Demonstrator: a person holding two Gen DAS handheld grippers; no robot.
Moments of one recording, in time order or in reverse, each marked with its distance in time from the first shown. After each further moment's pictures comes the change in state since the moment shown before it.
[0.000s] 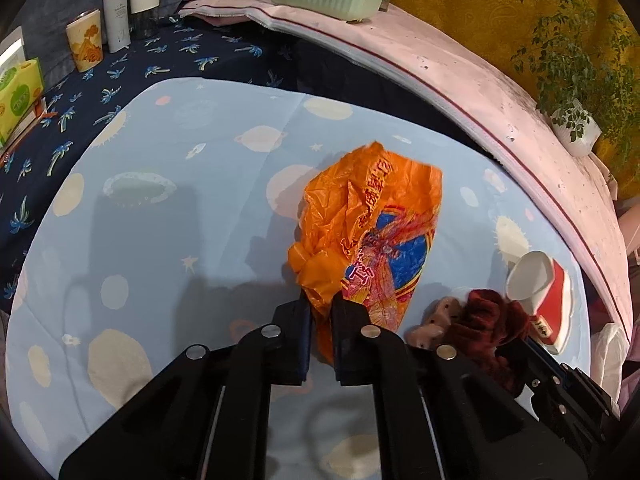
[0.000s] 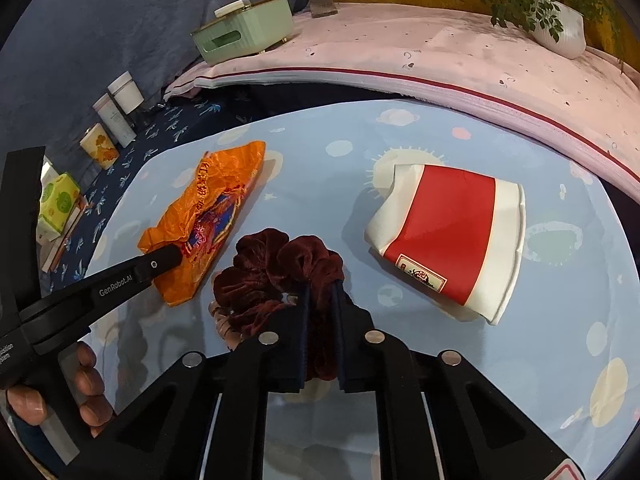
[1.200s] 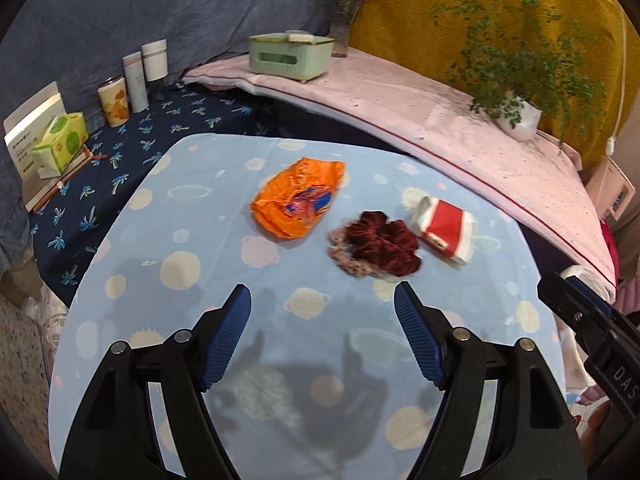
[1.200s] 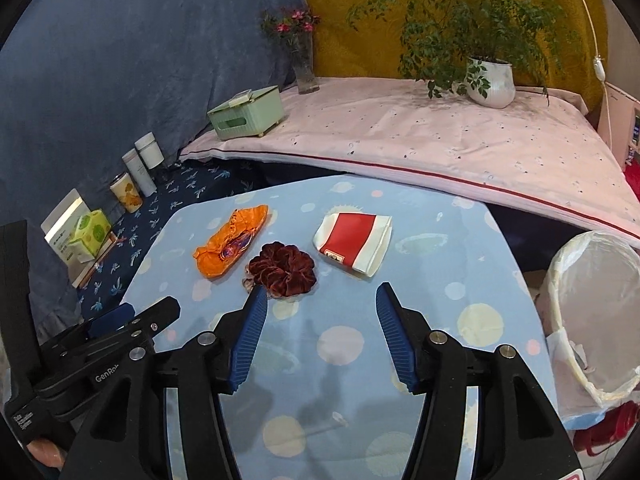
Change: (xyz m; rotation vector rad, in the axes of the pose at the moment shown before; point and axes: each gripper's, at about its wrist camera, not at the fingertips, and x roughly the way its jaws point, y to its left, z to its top) left arm -0.142 -0.042 -0.084 0.104 -0.154 0.031; right arm -0.168 -0.025 -0.055 0.019 -0.219 -0.031
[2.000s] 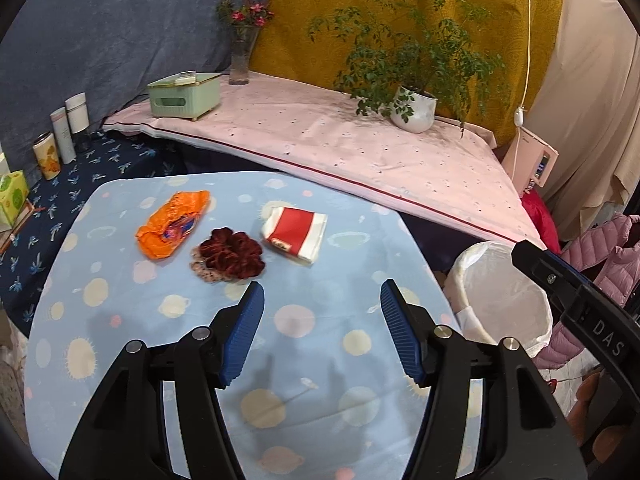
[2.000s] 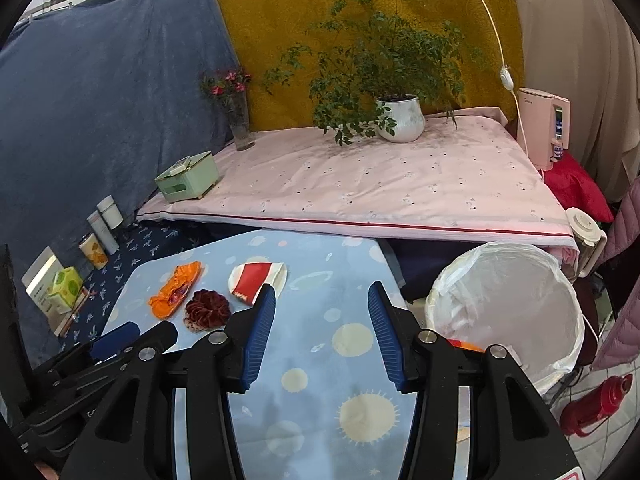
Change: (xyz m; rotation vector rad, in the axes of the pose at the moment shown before) left arm -0.070 -0.125 -0.023 0.167 -0.075 -0.212; right arm -0.110 -0.092 -0.001 0.115 -0.172 -0.140
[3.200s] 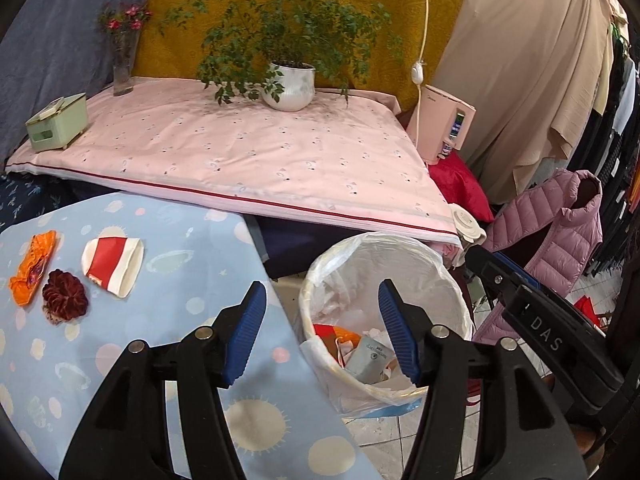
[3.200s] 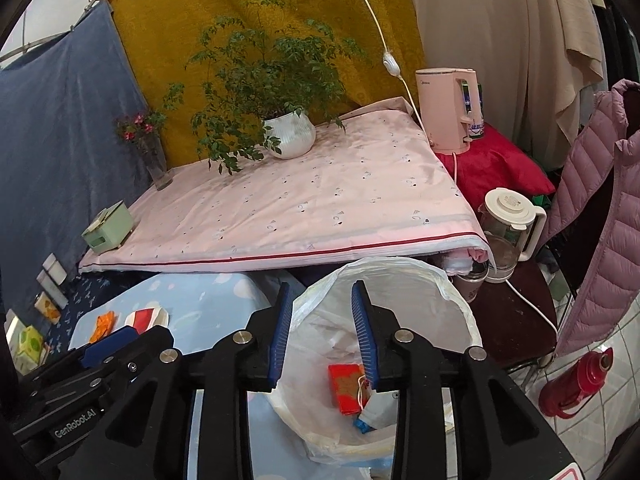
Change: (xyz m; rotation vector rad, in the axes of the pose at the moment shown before) left arm 0.063 -0.187 0.019 0.156 0.058 -0.243; right arm -0.001 -0.180 0.023 0.167 -0.044 -0.164
